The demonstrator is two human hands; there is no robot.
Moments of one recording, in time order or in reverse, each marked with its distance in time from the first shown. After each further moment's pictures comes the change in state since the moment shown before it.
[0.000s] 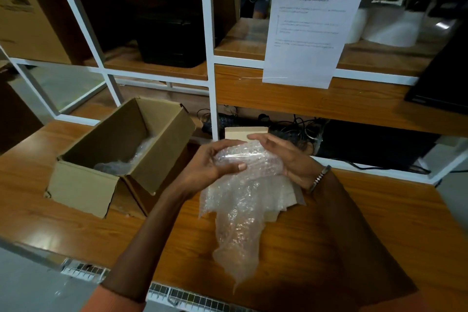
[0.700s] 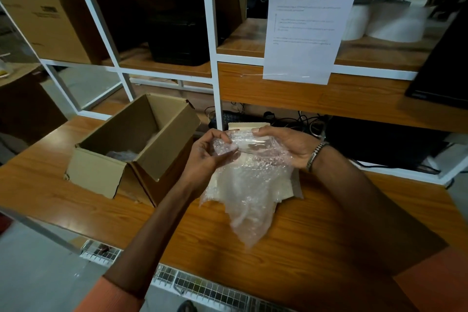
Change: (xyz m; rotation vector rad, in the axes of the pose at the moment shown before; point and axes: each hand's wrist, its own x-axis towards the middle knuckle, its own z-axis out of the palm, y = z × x) left_hand -0.015 -0.009 0.038 -0.226 0.286 0.082; right_hand -0.007 -0.028 -0.020 0.146 -0.156 0.263
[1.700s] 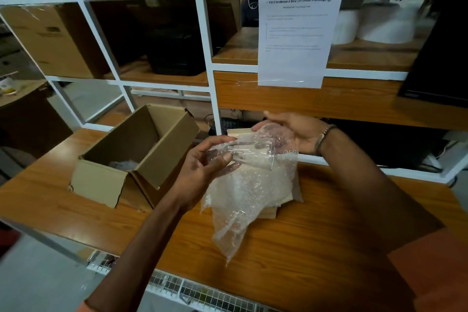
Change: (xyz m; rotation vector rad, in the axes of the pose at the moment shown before) left_hand -0.027 0.034 0.011 -0.090 -0.129 -0.017; right_hand -0.020 -0.040 -0.025 -0.107 0.076 -0.005
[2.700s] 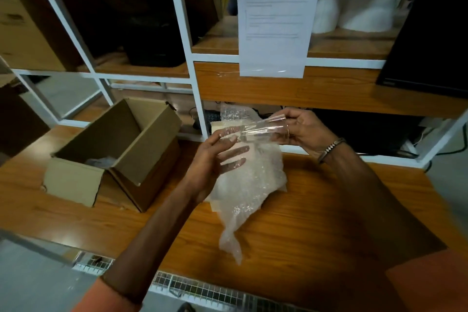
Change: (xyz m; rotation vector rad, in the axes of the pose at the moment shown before) left_hand 0.033 -0.033 0.045 -0.092 0.037 -0.219; right_hand -0.031 0.050 -0.038 -0.006 0.260 -0.414
